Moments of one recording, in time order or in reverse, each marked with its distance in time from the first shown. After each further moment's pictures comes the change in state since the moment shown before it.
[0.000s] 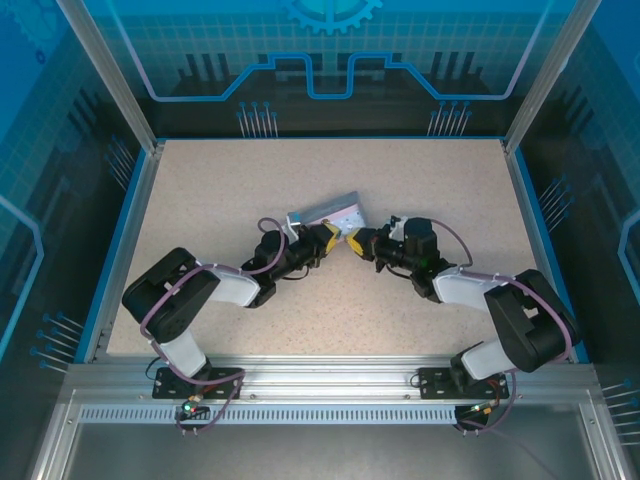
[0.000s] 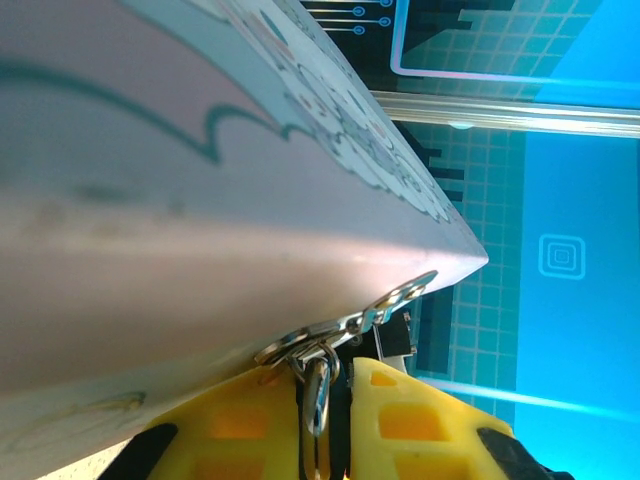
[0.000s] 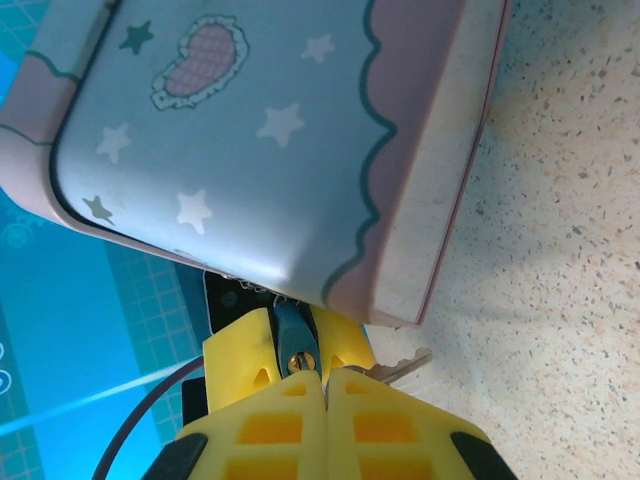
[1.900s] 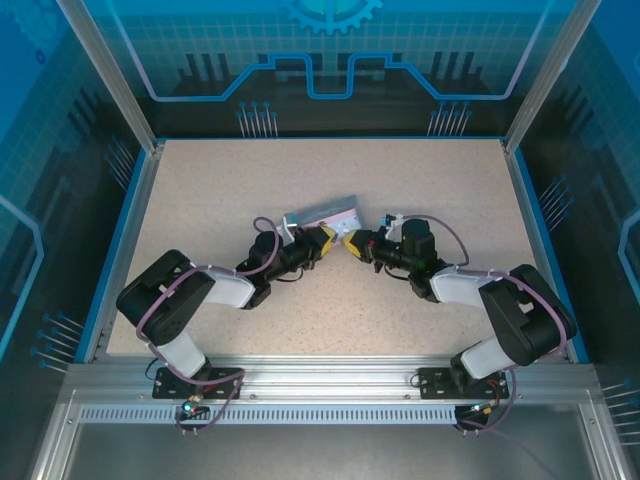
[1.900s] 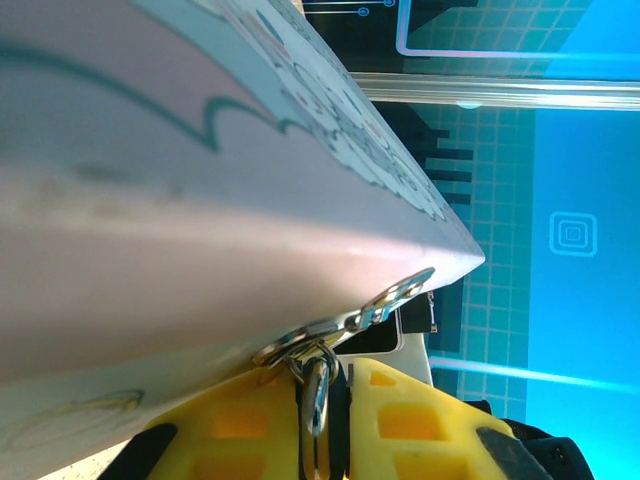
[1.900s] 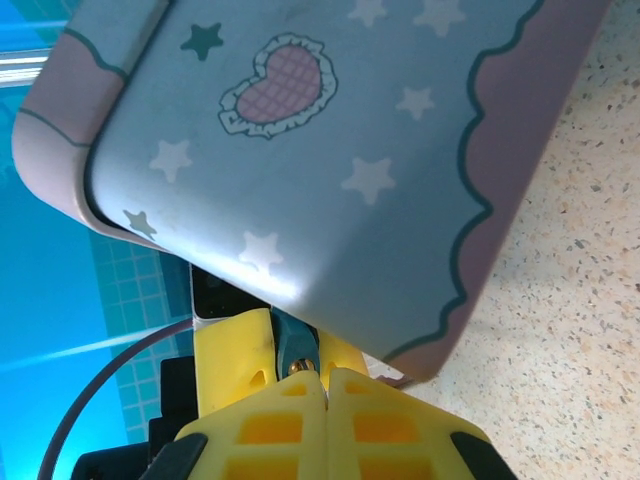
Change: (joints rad) left arm 0.032 -0.030 -0.038 -0.003 0.068 0.045; right arm 0.008 0.043 -0.010 0.074 -0.033 -0.096
